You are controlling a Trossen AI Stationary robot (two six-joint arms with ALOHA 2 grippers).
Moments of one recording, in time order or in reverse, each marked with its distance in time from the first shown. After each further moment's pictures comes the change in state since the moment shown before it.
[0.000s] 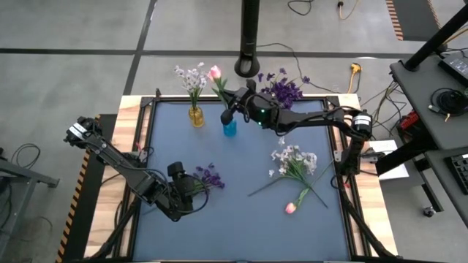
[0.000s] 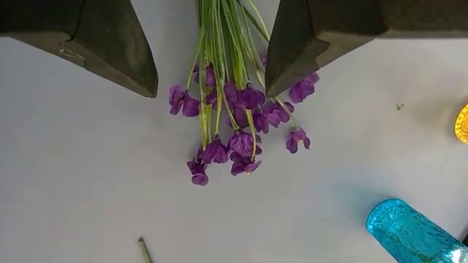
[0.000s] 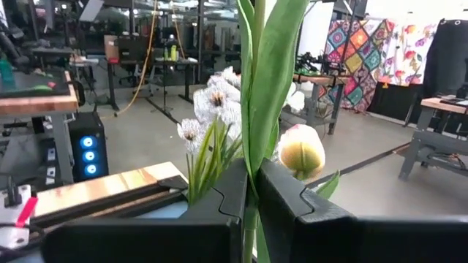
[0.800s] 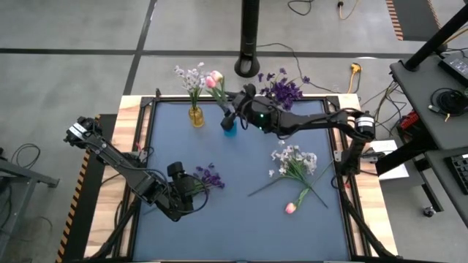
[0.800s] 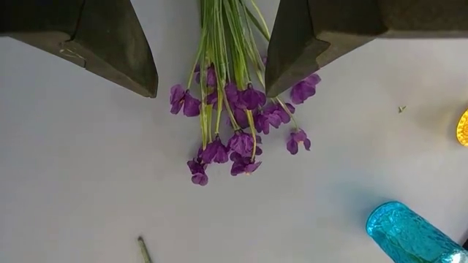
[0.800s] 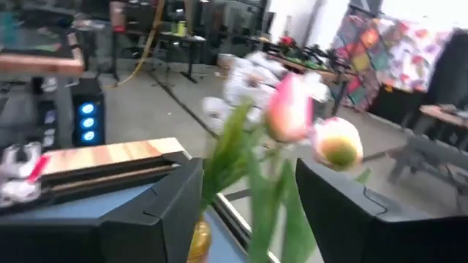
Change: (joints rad) left arm 0.000 0.000 0.000 0.000 0.000 -0.017; right arm 0.064 -0.042 -0.001 -0.115 0.032 -0.096
